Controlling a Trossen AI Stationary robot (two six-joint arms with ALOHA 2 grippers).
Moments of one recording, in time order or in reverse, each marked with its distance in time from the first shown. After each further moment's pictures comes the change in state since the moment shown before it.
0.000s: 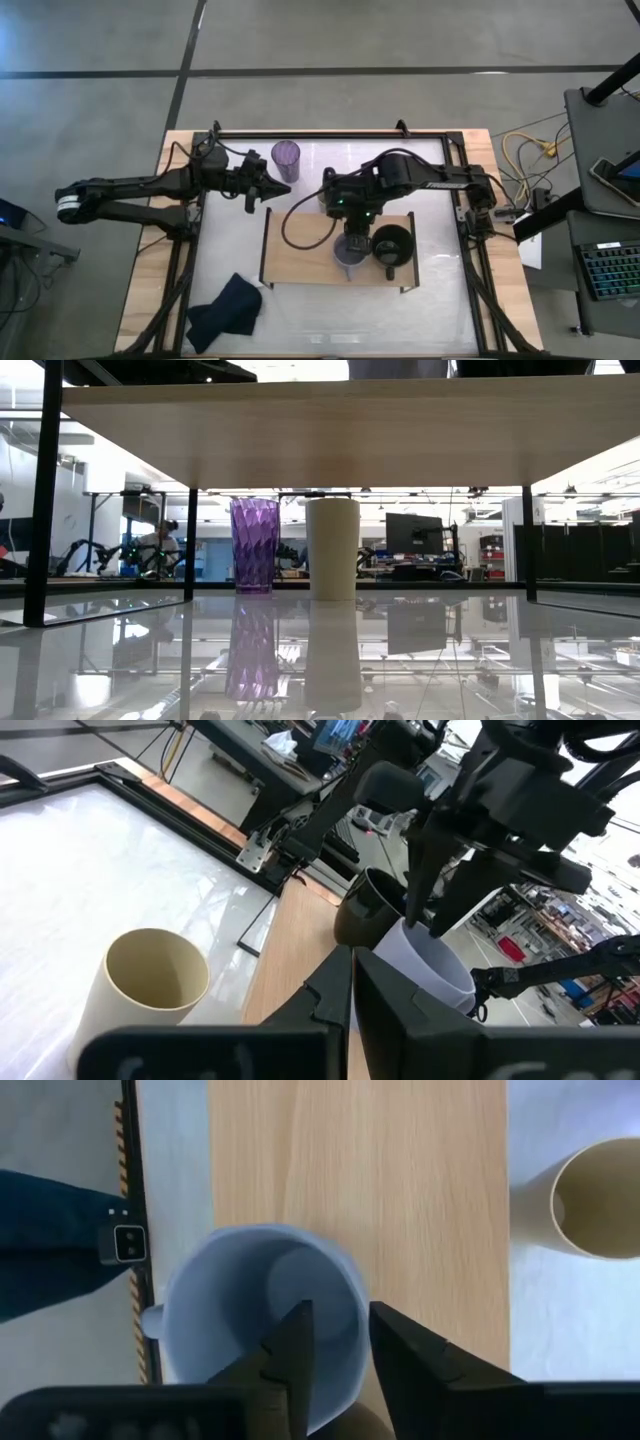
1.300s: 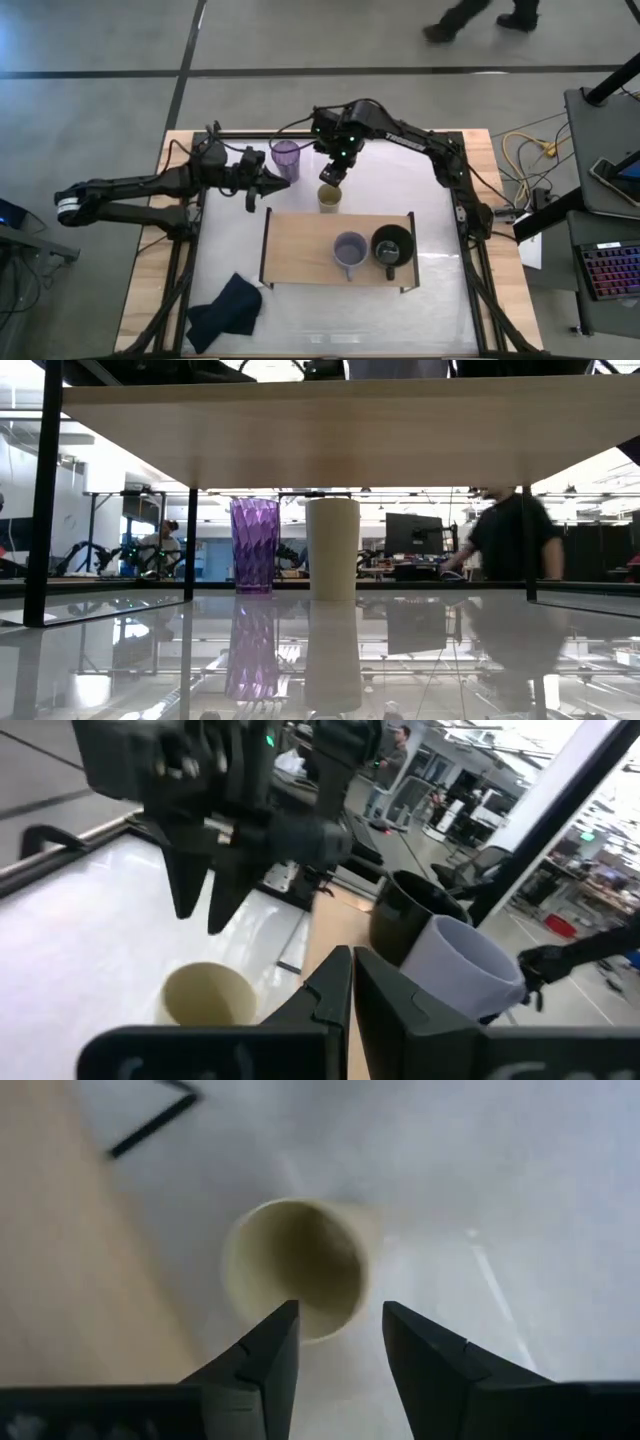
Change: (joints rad) left arm 0.043 -0.003 0.000 -0.003 0.000 0.187; right arm -0.450 0.219 0.055 0.008 -0.079 -0.068
